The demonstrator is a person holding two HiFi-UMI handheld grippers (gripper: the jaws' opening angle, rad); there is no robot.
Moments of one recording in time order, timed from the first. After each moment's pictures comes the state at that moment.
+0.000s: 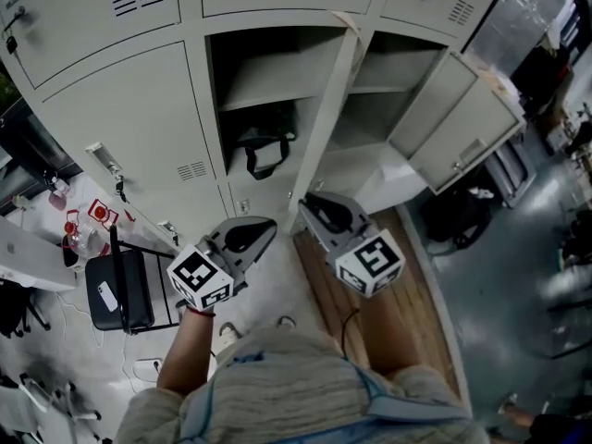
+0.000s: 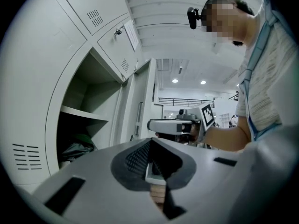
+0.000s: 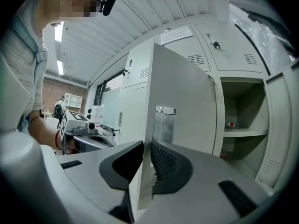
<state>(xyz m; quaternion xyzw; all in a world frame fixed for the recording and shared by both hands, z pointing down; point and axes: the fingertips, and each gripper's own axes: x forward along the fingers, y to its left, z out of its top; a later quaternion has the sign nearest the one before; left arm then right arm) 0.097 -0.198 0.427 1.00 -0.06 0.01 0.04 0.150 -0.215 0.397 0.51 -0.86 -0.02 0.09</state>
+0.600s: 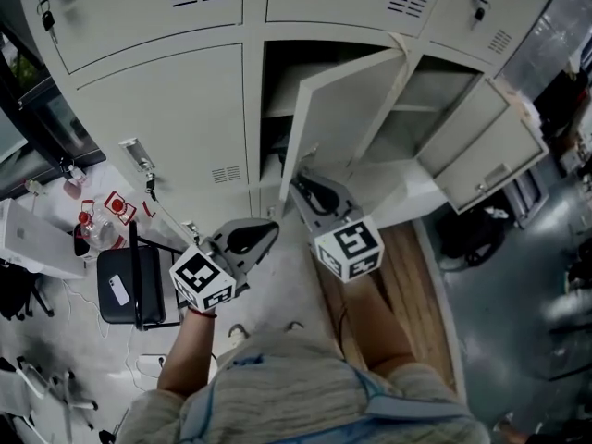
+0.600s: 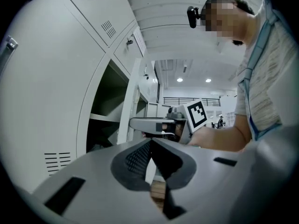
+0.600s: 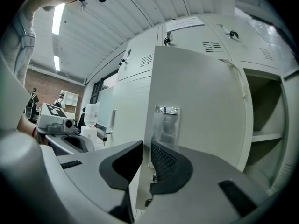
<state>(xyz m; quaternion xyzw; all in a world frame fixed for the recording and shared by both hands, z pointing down) 0.036 -0.236 0.427 0.99 -0.10 0.01 0.04 0.085 -0.305 0.399 0.53 -0.85 -0.03 0.08</state>
